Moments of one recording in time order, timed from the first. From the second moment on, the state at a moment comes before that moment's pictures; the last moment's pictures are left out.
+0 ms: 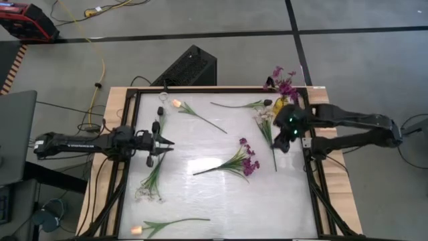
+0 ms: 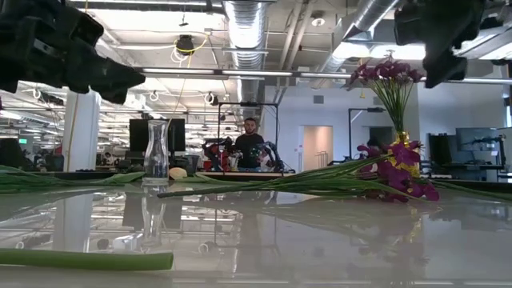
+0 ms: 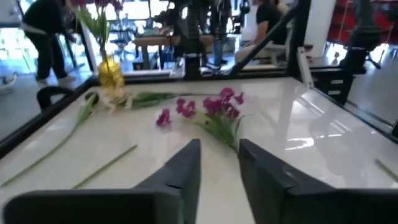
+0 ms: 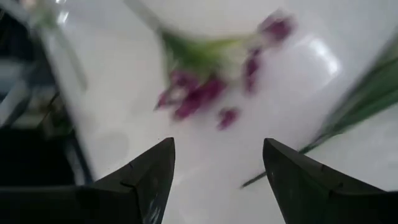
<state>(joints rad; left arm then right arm) 0.09 0.40 0.04 0.33 0.14 0.03 -0.16 0.92 0.90 -0.99 -0.29 0.56</state>
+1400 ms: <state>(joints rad) -0.12 1.89 0.79 0.42 0.00 0.00 0.29 1.31 0.91 -0.66 -0.28 0.68</state>
